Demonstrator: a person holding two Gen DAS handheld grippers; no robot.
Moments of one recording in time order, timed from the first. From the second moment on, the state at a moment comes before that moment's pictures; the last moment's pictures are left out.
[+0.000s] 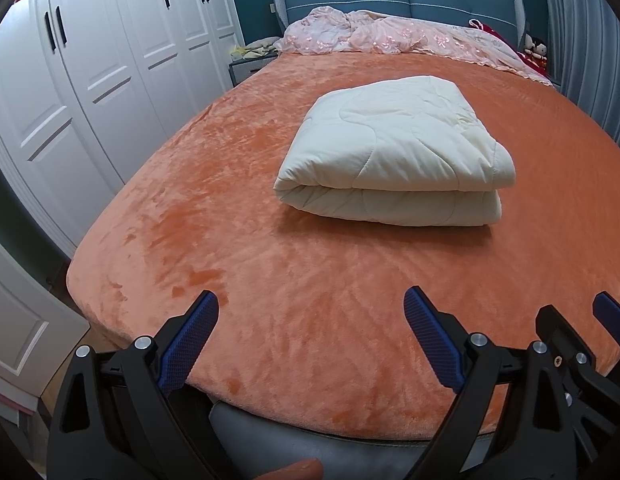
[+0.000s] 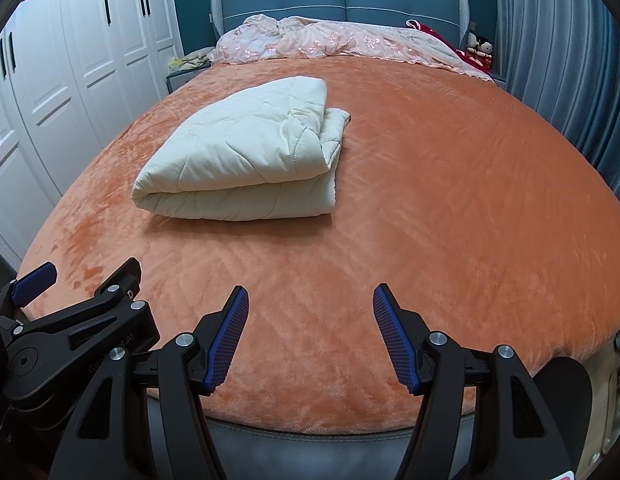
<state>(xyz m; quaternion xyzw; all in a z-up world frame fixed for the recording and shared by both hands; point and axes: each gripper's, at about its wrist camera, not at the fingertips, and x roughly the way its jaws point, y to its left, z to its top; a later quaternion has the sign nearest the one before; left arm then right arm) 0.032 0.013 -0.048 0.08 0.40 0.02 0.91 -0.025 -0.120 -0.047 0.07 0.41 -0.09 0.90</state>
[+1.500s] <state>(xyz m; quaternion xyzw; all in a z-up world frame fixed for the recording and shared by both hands) 0.027 0.014 -0.047 0.08 0.40 0.01 0.91 -0.029 -0.116 -0.047 0.07 0.41 -0.09 0.90</state>
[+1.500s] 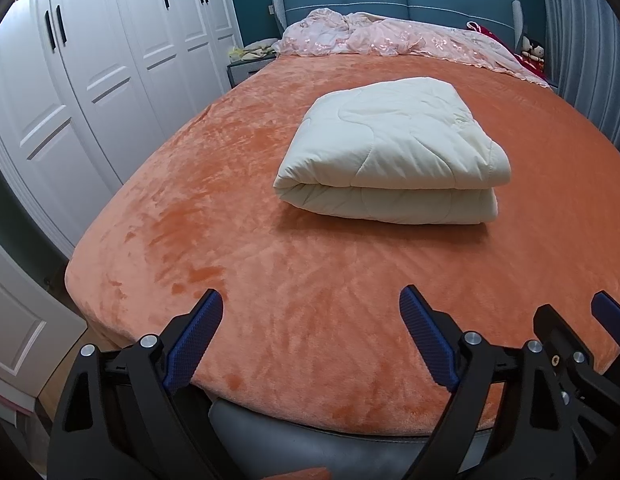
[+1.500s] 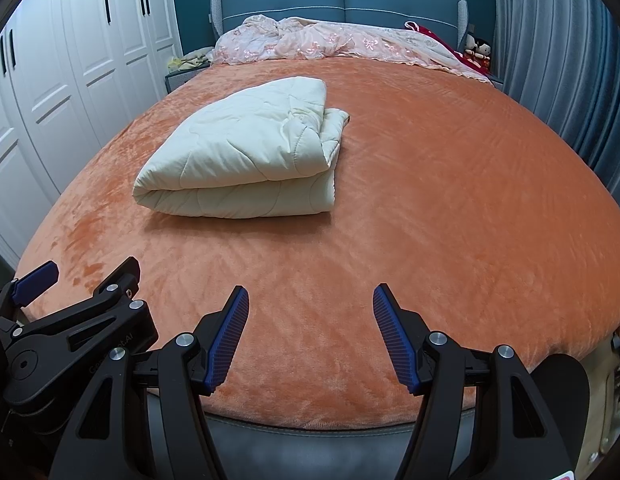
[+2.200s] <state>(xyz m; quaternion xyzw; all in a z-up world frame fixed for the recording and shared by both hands) 0.028 0.015 -0.049 0.08 0.40 0.00 0.91 -0.032 -0.115 -0.050 0.07 0.41 -0.10 0.90</state>
